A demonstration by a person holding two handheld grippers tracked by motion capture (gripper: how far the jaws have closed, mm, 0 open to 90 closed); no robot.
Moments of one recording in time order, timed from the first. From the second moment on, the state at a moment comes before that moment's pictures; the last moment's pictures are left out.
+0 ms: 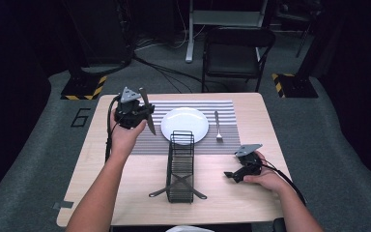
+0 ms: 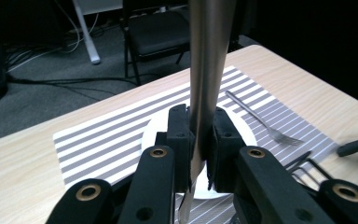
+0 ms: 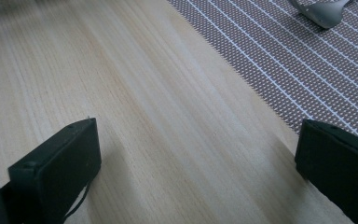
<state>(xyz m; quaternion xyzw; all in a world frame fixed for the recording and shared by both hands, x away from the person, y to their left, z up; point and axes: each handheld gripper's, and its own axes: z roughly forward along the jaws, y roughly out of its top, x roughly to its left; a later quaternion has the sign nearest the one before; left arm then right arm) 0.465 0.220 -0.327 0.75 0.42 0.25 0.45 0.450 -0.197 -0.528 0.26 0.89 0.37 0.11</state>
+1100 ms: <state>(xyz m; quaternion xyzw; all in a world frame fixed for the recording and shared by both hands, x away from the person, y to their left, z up) 0.485 0.246 -0.396 0.73 0.48 0.26 0.41 0.450 -0.197 -0.528 0.26 0.89 0.37 0.11</state>
